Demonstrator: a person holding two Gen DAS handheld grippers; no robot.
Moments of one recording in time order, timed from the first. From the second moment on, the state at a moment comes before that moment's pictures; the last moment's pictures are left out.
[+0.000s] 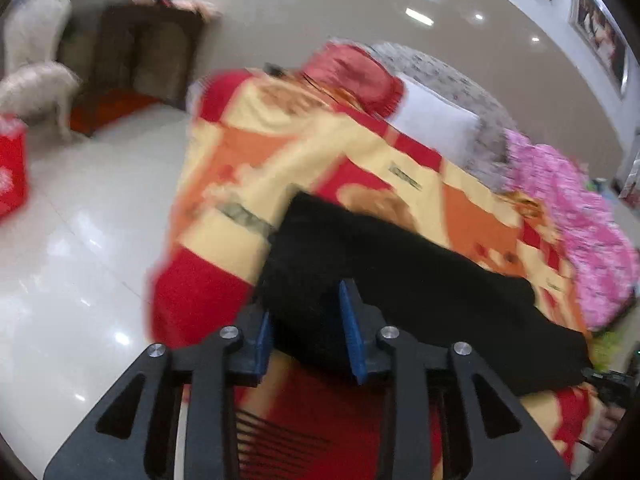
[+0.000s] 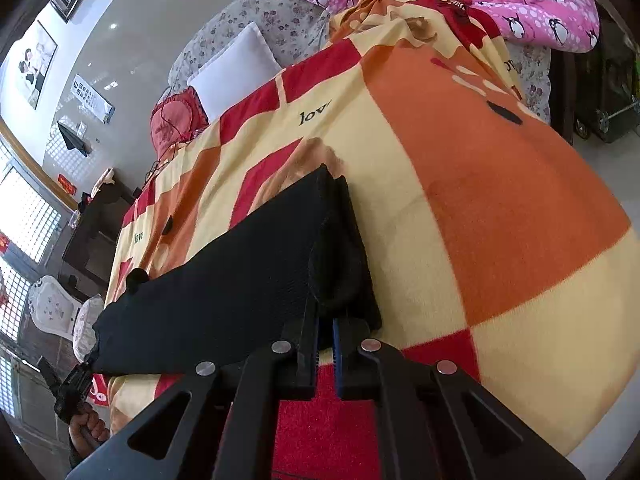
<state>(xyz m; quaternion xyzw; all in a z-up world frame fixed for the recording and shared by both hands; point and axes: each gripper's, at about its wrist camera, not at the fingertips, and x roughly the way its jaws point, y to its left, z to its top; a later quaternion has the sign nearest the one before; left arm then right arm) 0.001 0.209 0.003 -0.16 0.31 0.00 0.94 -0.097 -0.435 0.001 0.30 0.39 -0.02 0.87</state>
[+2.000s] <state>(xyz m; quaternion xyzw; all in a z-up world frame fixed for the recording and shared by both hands) 0.063 0.162 -0.016 -0.11 0.32 -0.04 0.94 0.065 -0.173 0.003 0.15 0.47 0.25 0.83</state>
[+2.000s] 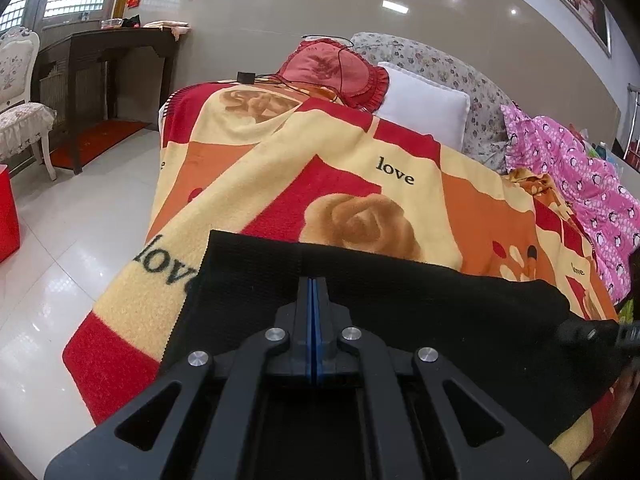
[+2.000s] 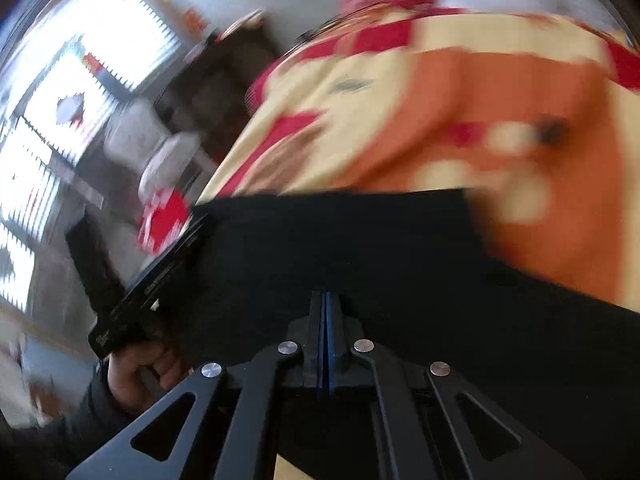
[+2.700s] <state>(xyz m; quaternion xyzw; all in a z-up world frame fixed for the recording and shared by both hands) 0.062 0.158 -0.016 -0.10 0.31 -0.03 0.94 -0.078 -0.390 0.016 0.28 0.36 0.14 0.88</state>
